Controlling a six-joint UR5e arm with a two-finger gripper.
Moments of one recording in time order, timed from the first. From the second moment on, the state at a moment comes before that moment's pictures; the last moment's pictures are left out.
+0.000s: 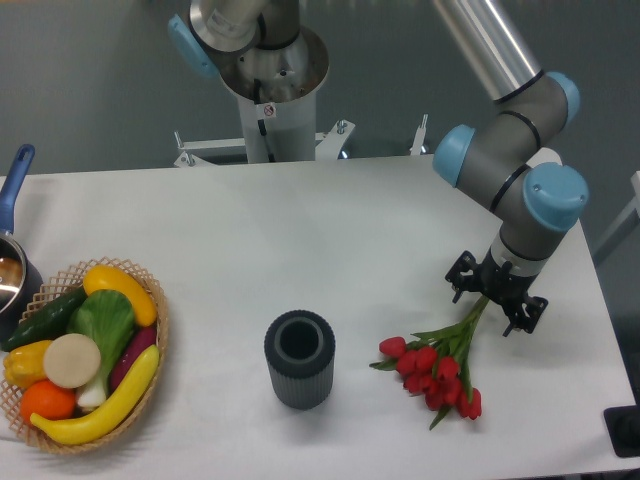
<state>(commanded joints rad) 2.77 -2.17 -1.57 -0.93 1.42 1.45</state>
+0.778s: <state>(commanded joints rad) 2.77 -2.16 -1.60 -0.89 1.42 1.43</state>
